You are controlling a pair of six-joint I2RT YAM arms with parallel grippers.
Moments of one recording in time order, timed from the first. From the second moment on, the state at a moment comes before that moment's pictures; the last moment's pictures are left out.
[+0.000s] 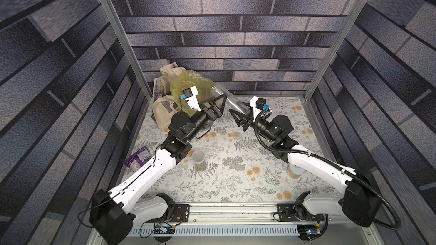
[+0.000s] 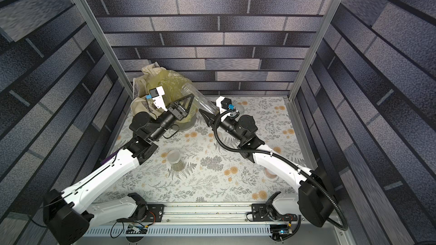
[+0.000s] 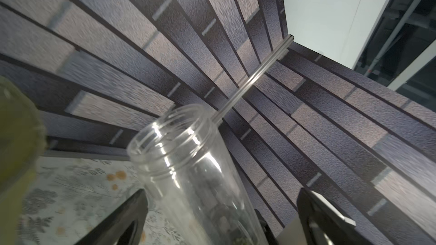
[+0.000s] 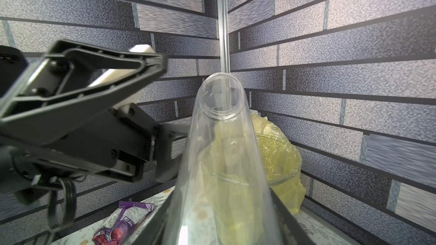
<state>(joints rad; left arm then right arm) -0.57 1.07 0.97 0.37 0.07 -0.73 0.69 1.31 0.96 0.59 -0.28 0.11</state>
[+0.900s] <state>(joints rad) -0.42 0.62 0.79 -0.07 -0.35 -0.45 0.69 2.37 2.79 -0.85 -0.16 -0.06</state>
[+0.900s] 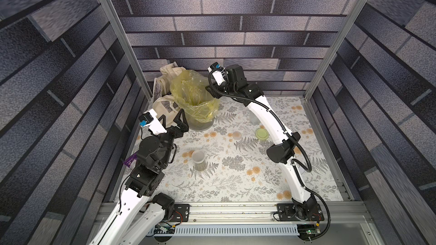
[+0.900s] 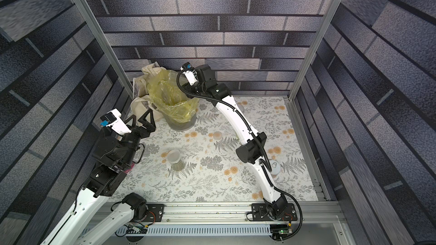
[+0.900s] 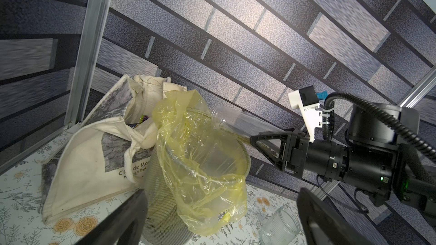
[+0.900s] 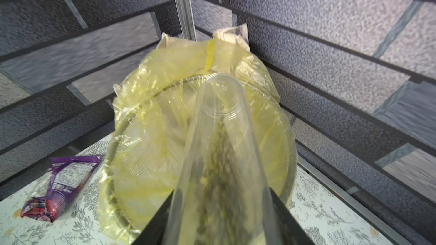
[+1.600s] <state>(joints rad) -0.35 0.66 0.77 -0.08 -0.26 -0.51 0.69 2.33 2.68 -0.87 -0.13 -0.13</state>
